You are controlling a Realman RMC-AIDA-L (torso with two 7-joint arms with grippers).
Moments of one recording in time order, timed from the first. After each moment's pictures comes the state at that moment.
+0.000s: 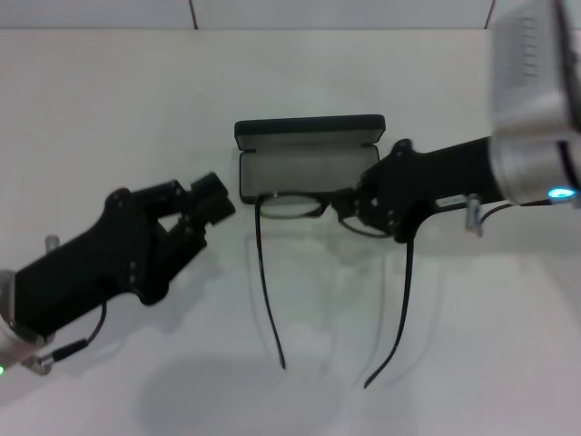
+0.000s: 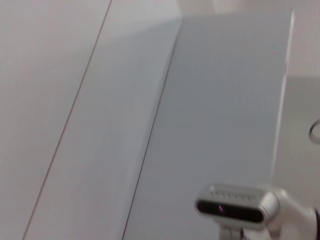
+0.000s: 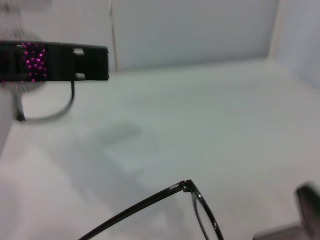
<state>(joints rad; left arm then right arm) -0.24 -2.09 0.88 0.35 1.37 1.94 -0.97 0.58 2.02 -1.55 -1.15 -1.84 -1.21 1.78</state>
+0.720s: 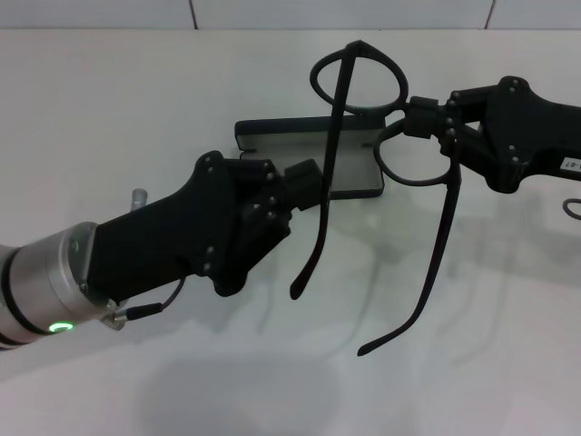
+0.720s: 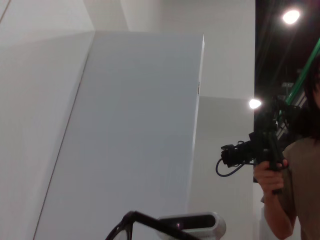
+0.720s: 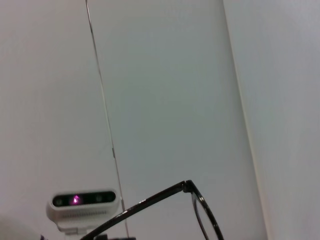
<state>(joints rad) -0.45 -2.10 1.03 0.26 1.29 2.01 -0.92 0.44 2.02 -1.25 -0.90 -1.30 -1.55 1.44</state>
